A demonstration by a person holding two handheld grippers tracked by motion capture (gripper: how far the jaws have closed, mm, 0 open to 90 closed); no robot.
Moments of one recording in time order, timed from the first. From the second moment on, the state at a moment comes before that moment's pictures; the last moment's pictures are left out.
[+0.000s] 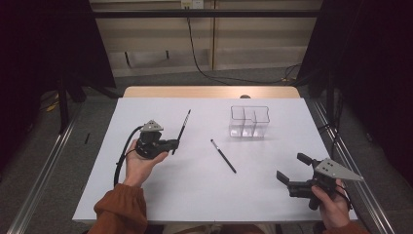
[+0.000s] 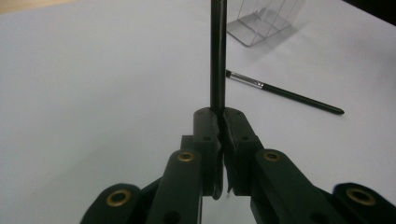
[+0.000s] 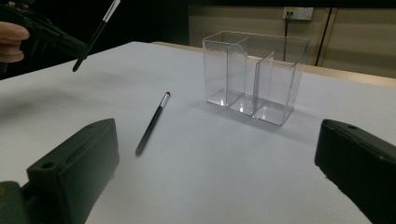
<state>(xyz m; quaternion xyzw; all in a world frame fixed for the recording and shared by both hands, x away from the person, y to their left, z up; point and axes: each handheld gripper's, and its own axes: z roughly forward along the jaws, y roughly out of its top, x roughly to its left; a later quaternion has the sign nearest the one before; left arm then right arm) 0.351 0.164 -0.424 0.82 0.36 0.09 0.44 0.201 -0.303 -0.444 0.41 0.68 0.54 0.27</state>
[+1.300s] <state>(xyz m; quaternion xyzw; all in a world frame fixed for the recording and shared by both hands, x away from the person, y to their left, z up) 0.315 0.166 -0.411 0.77 0.31 0.10 0.55 0.199 -0.299 -0.441 0.40 0.68 0.55 0.26</state>
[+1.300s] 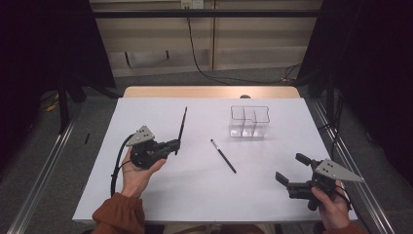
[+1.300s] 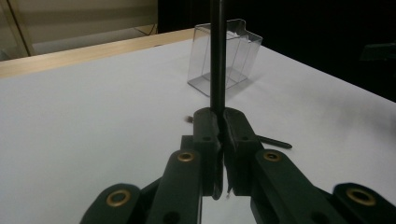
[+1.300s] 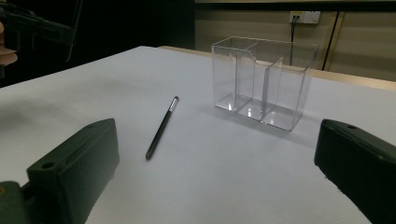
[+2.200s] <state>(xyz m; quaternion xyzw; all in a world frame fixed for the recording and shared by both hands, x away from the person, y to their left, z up) 0.306 0.135 -0.415 0.79 0.27 0.08 0.55 0.246 -0.235 -0.410 0.33 0.72 0.58 0.19</state>
